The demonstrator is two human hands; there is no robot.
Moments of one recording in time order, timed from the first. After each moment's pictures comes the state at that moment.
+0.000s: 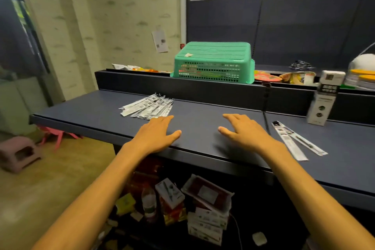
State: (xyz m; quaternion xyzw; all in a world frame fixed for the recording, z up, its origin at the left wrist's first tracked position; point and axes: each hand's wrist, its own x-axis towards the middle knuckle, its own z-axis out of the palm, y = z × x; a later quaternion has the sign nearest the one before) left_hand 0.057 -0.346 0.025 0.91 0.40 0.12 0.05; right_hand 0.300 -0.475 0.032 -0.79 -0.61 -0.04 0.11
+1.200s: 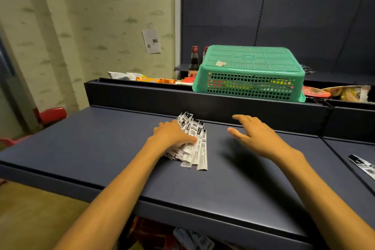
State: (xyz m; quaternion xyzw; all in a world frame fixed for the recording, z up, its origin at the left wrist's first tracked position) left_hand 0.082 -0.099 0.035 0.87 0.47 0.03 0.13; right_hand 0.257 -0.272 0.047 -0.82 -0.55 -0.05 0.15
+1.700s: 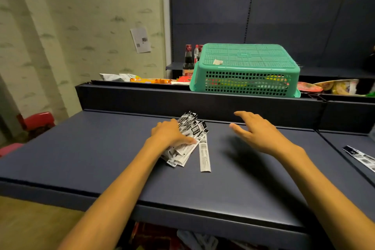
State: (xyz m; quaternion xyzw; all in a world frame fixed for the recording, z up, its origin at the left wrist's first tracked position) left_hand 0.076 -0.084 0.038 0.89 0.45 0.03 0.12; right_hand 0.252 -0.265 0.050 -0.84 -0.51 -0.04 0.16
